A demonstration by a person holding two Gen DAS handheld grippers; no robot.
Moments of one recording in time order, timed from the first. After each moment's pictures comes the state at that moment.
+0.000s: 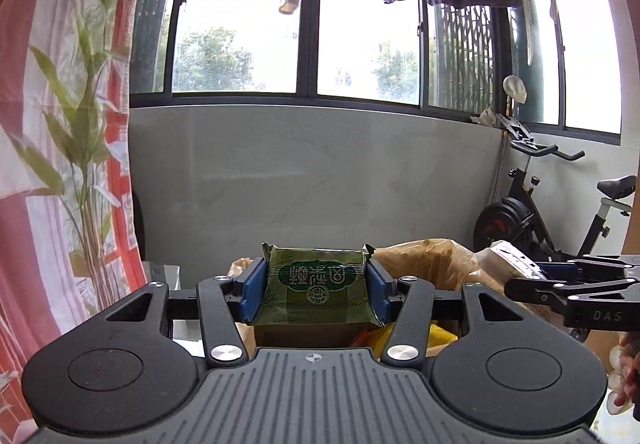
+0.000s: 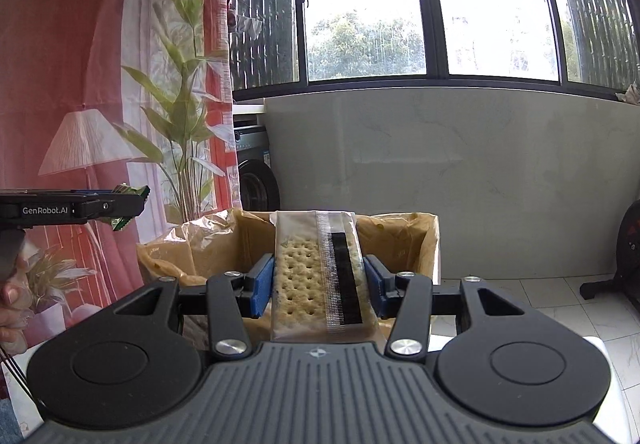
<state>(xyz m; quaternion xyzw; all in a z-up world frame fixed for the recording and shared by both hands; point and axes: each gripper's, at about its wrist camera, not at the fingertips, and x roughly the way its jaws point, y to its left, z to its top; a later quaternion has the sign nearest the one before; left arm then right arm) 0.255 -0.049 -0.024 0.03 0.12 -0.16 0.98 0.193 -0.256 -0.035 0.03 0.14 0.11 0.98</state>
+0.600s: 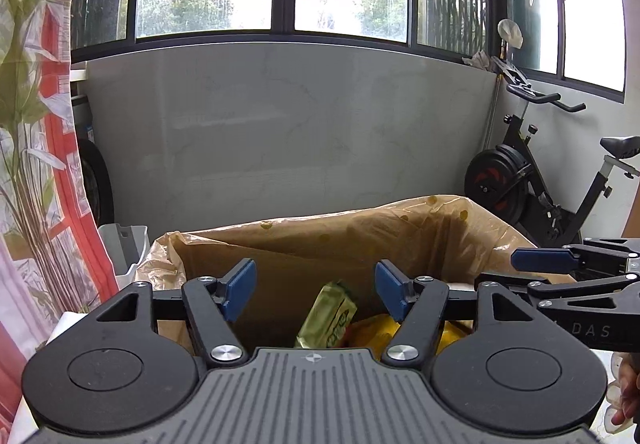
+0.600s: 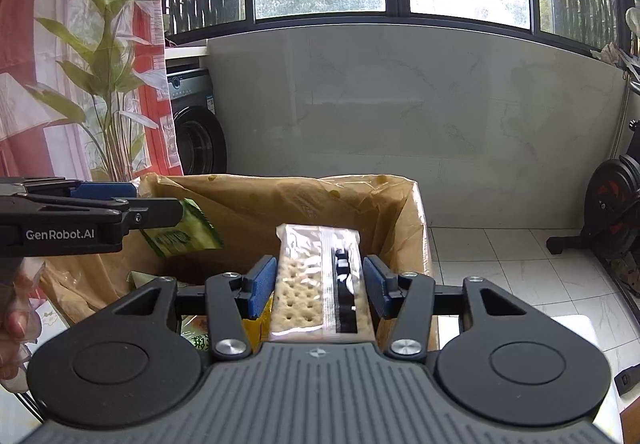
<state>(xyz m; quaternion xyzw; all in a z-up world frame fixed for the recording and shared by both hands) 0.369 -0.111 -0.064 0.04 0.21 -0.18 0.96 0.283 -0.258 -0.057 0.03 0.23 0.04 0.97</state>
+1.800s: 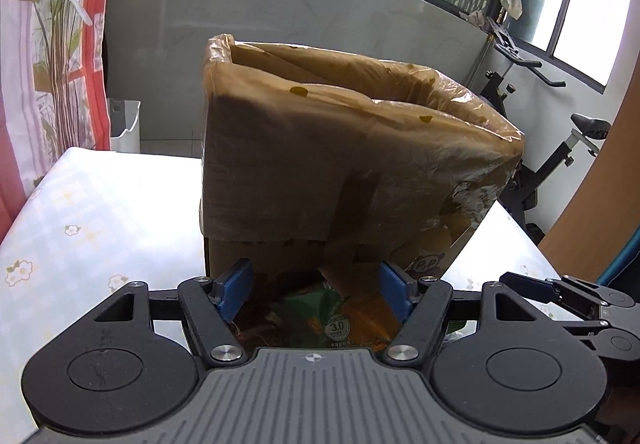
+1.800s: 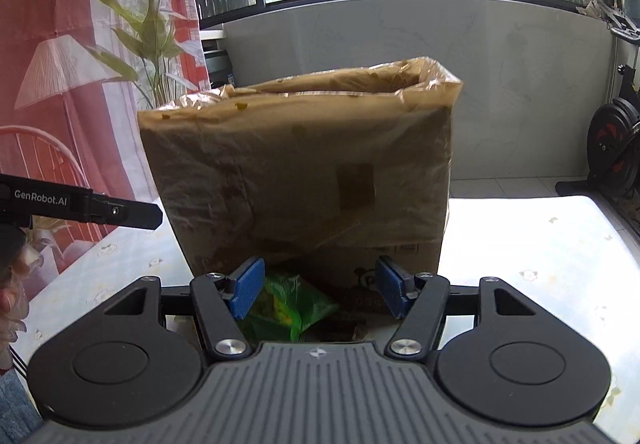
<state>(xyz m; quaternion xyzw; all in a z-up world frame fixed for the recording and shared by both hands) 0.244 -0.020 -0.143 -0.03 0.34 -0.22 0.92 0.131 -0.210 -0.127 0.07 0.27 0.05 0.96</state>
